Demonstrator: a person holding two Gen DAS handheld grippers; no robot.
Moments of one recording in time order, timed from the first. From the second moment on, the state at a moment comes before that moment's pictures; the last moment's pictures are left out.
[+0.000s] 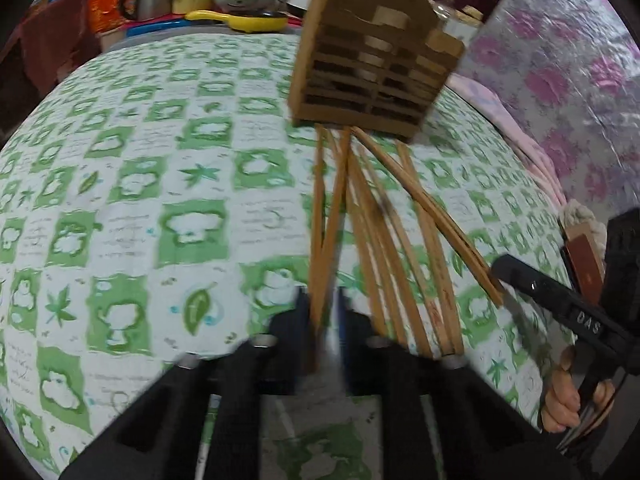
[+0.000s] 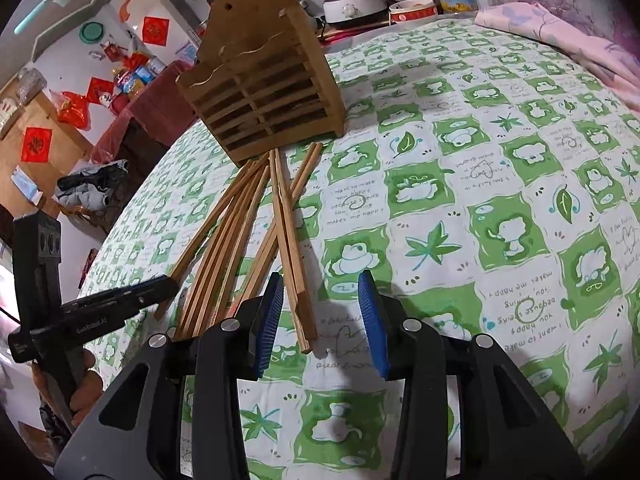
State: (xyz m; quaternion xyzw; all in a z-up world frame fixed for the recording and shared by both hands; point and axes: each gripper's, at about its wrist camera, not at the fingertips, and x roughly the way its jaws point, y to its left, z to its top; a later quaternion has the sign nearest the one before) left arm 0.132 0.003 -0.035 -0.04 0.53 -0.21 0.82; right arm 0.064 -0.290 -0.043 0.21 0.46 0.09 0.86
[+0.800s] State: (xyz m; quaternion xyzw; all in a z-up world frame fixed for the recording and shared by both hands) left arm 0.114 0.035 -0.029 -0.08 0.51 -0.17 0.84; right arm 0.049 -0.283 -0.039 0.21 0.45 0.12 0.86
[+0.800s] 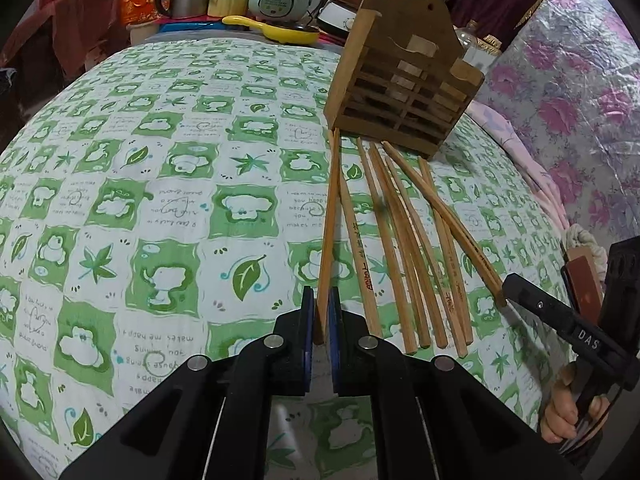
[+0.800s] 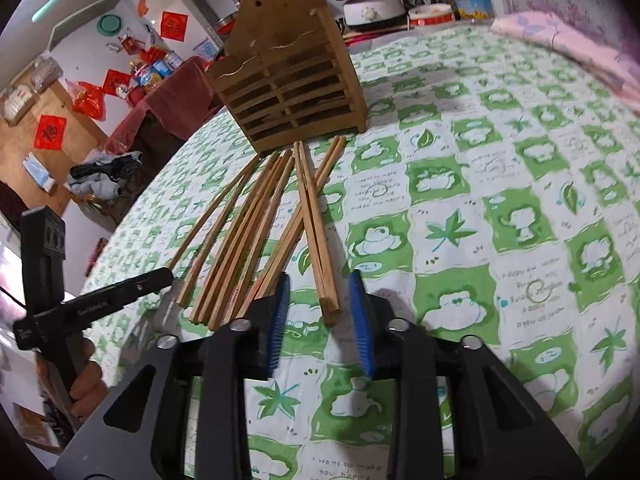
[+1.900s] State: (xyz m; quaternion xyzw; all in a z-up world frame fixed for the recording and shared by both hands) left arm 0.116 0.038 -0.032 -0.08 0.51 -0.16 0.84; right arm 0.055 -0.280 -0.046 0.25 0.46 0.16 0.84
